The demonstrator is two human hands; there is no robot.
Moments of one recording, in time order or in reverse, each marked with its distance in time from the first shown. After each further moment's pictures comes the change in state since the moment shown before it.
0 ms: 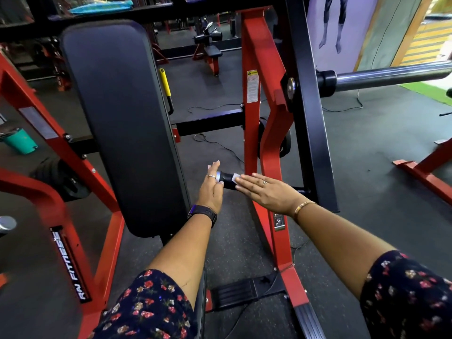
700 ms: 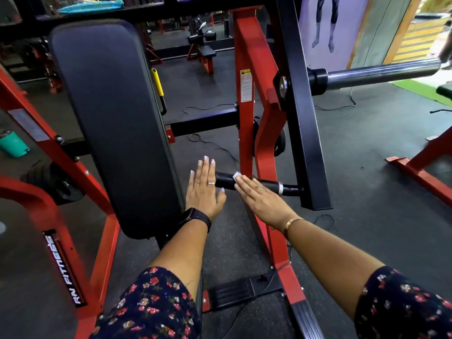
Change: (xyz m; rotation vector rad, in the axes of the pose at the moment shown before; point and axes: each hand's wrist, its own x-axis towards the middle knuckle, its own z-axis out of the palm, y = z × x) left_hand 0.000 -0.027 0.004 0.858 0.104 0.265; right_hand -0.006 -0.040 0.010 0.116 0.079 0.270
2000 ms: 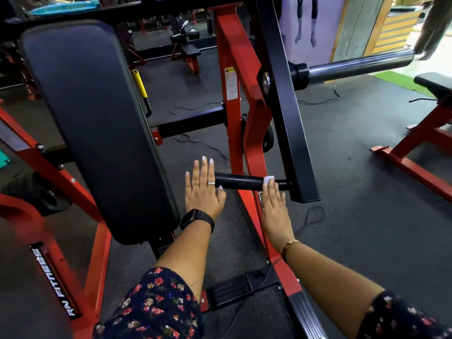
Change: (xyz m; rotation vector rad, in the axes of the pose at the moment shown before) left_hand 0.000 0.027 0.014 0.221 0.131 -0.039; right_hand -0.051 -0.037 0.007 0.418 0.026 0.856
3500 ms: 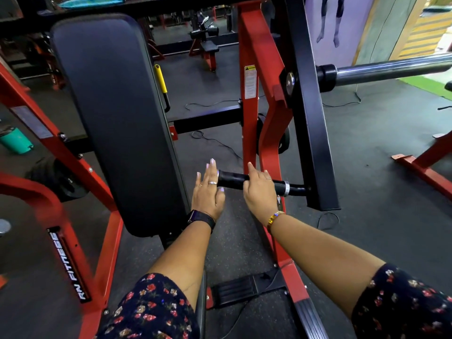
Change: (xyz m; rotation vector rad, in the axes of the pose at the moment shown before) left_hand -0.001 -0.032 0.000 -0.683 -0.021 0.032; right_hand 0.078 -0.081 -0.008 0.086 -0.070 -0.028
